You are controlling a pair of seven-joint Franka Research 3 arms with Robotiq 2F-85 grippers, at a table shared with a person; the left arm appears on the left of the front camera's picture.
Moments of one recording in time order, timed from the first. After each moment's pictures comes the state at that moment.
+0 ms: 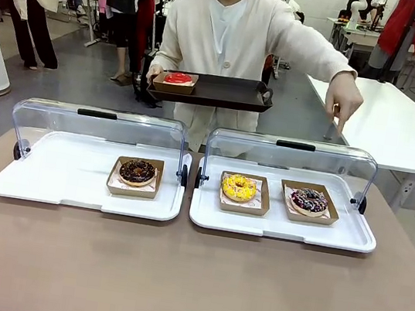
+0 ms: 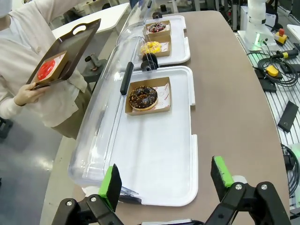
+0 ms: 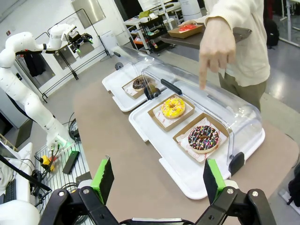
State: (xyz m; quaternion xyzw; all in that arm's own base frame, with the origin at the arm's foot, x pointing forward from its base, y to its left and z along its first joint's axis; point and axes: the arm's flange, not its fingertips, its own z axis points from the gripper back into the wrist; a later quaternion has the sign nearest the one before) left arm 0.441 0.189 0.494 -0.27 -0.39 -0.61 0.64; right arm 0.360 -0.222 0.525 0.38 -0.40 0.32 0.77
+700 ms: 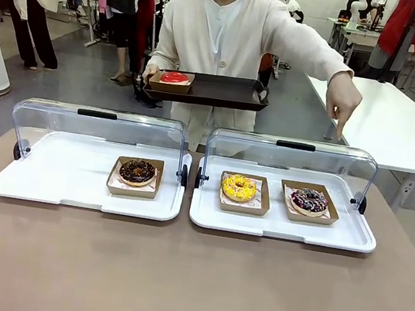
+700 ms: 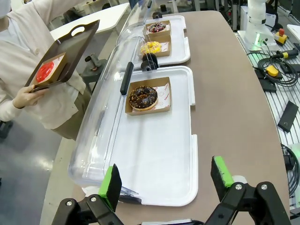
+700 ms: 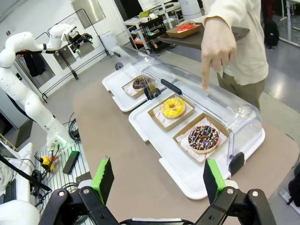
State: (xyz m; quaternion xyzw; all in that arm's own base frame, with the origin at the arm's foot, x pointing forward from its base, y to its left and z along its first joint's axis) left arm 0.441 0.189 0.494 -0.27 -0.39 -0.61 0.64; right arm 0.360 -0.222 0.525 0.38 -0.40 0.32 0.77
